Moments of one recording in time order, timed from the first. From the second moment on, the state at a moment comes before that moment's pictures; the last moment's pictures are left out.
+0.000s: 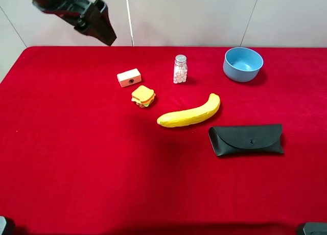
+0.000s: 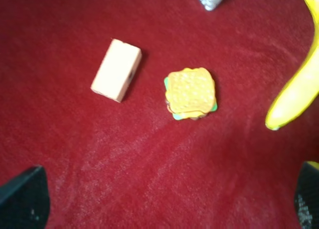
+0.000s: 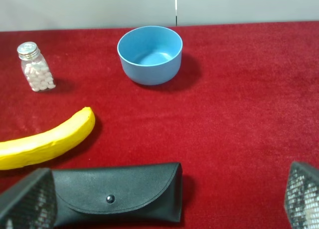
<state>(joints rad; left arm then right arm) -0.44 1.53 -1.28 -0.15 0.80 0.32 -0.01 -0.01 -0.50 0.11 1.02 0.00</state>
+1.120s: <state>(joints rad) -0.47 2.15 -1.89 0.03 1.16 0.38 -0.01 -0.01 -0.50 0.11 1.02 0.00</state>
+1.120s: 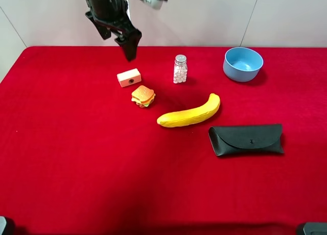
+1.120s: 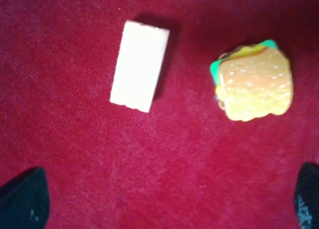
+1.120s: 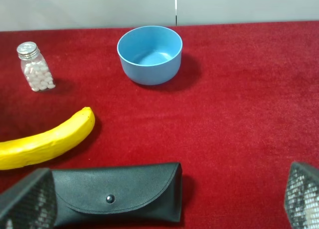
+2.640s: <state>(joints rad) -0.45 2.41 -1.90 0.08 0.96 0.54 -0.01 -0.01 -0.50 0.11 1.02 0.00</state>
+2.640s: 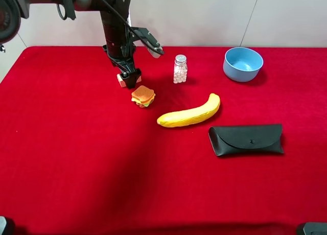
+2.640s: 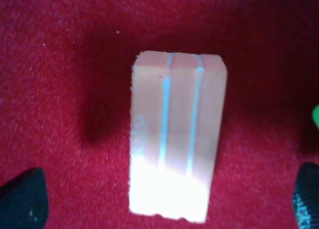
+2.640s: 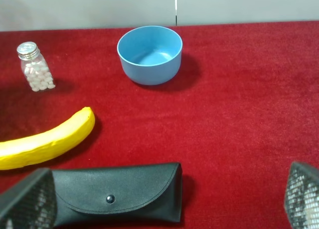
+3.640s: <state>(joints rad) -0.44 2.44 -1.91 0.02 0.91 0.57 -0.01 -0.01 -0.50 0.11 1.02 0.00</state>
